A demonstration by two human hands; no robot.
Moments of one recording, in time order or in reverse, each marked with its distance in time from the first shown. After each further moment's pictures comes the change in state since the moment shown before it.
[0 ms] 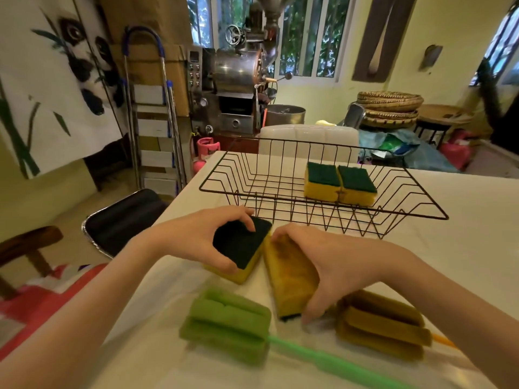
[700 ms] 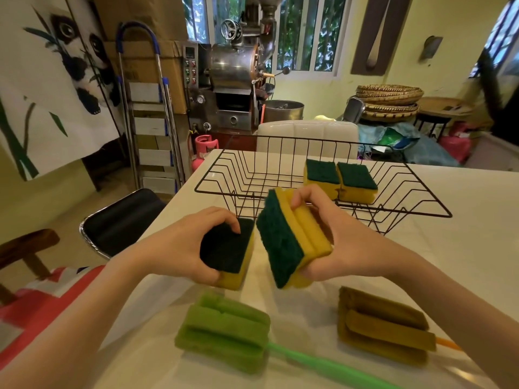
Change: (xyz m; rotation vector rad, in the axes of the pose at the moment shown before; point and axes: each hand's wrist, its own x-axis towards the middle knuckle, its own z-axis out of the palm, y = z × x) left_hand -0.013 -0.011 0.009 -0.043 0.145 0.017; right_hand -0.009 0.005 -0.005 0.669 0.283 -0.176
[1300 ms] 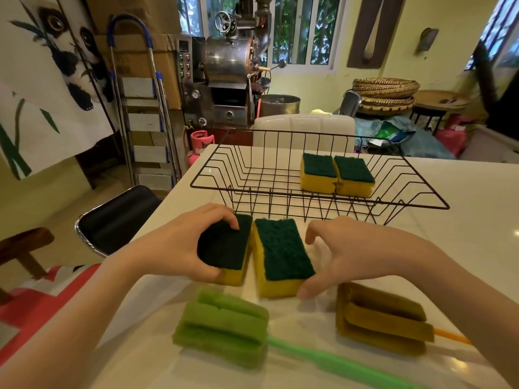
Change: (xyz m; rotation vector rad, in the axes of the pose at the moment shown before) left_hand 0.000 0.001 0.003 0.019 0.005 0.026; right_hand 0.000 0.004 -0.004 -0.749 -0.148 0.408
